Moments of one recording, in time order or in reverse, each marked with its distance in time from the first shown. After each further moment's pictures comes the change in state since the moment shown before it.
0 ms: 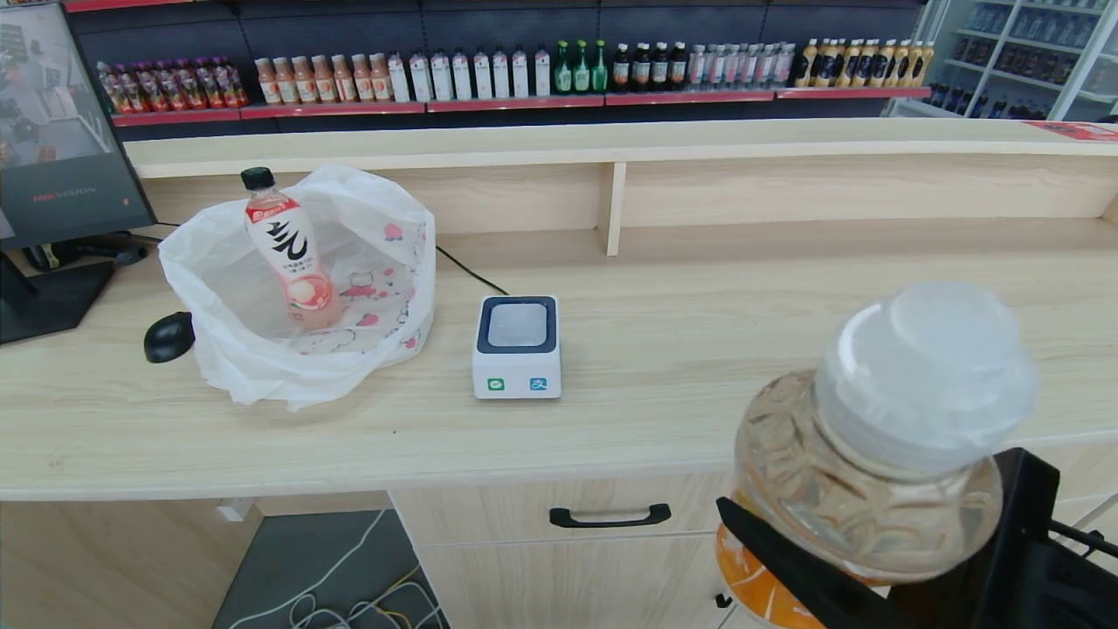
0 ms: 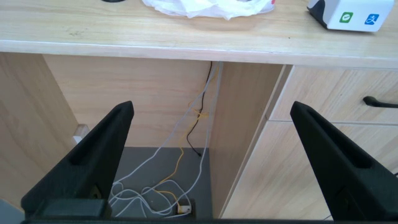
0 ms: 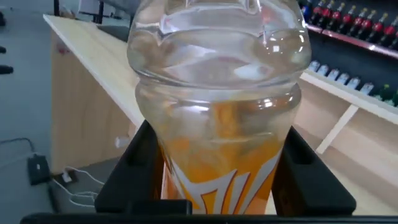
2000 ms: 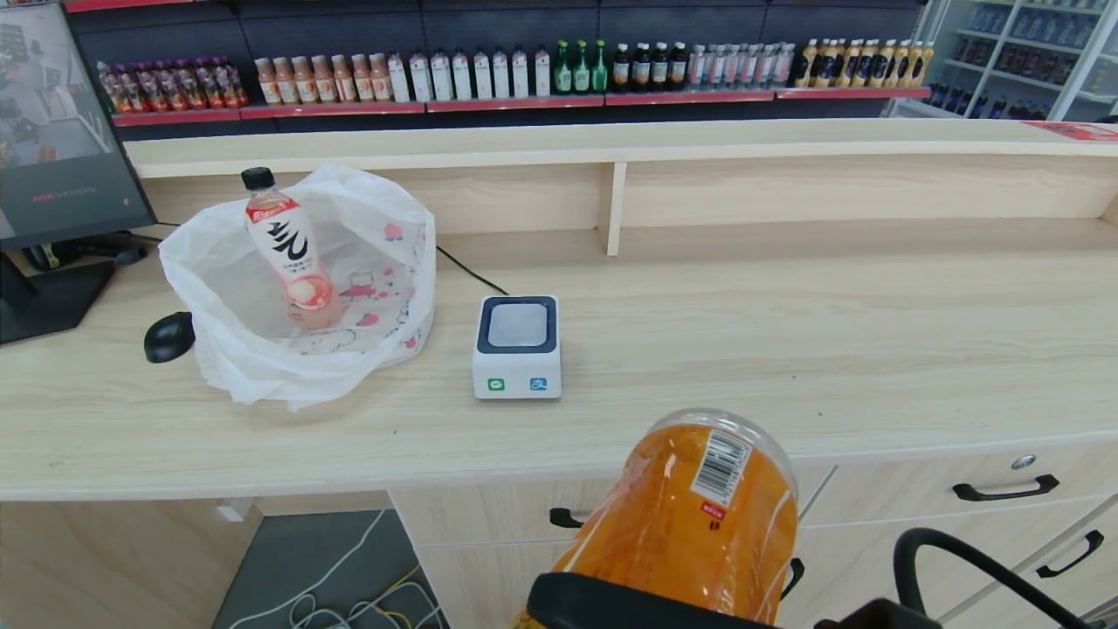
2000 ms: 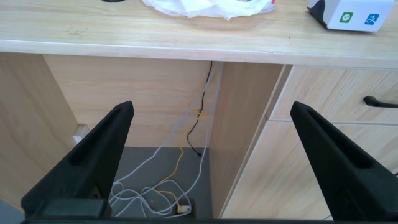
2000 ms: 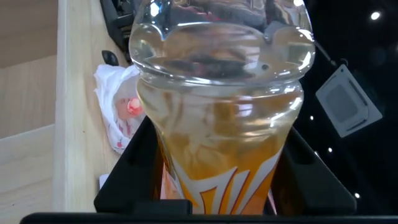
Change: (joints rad) left arm 0.000 0.000 0.000 0.000 0.000 0.000; right arm 0.273 0.193 -0.197 0.000 0.033 -1.138
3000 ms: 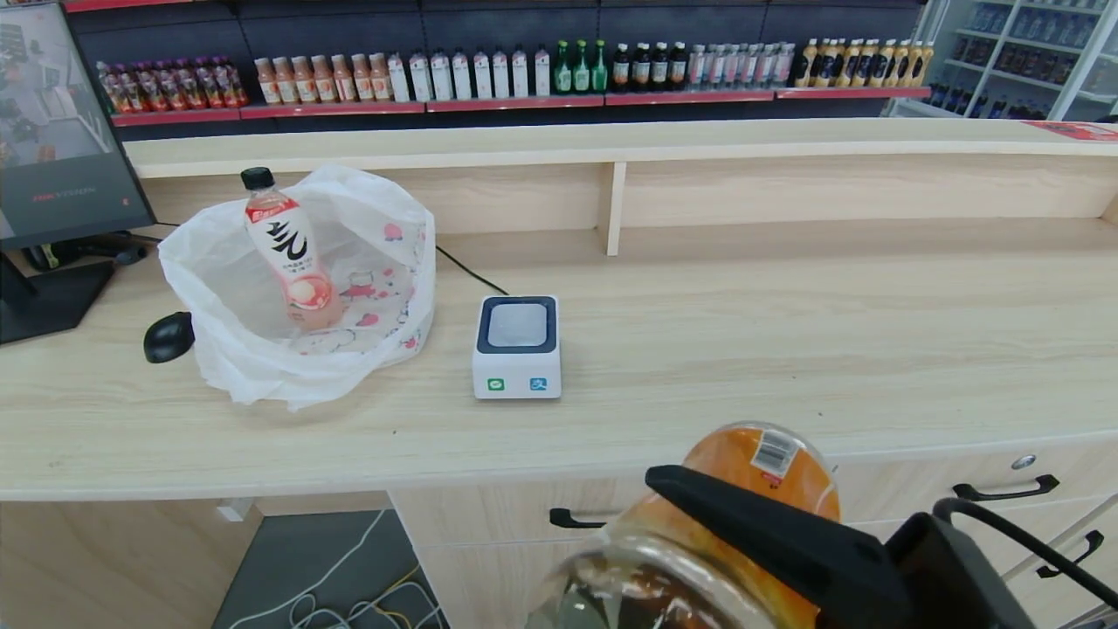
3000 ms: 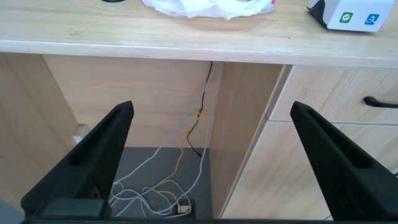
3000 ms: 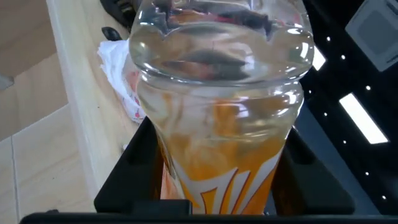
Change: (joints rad) left arm 0.000 0.000 0.000 0.000 0.000 0.000; right arm -0.061 -0.058 0.067 0.001 -0.091 0.236
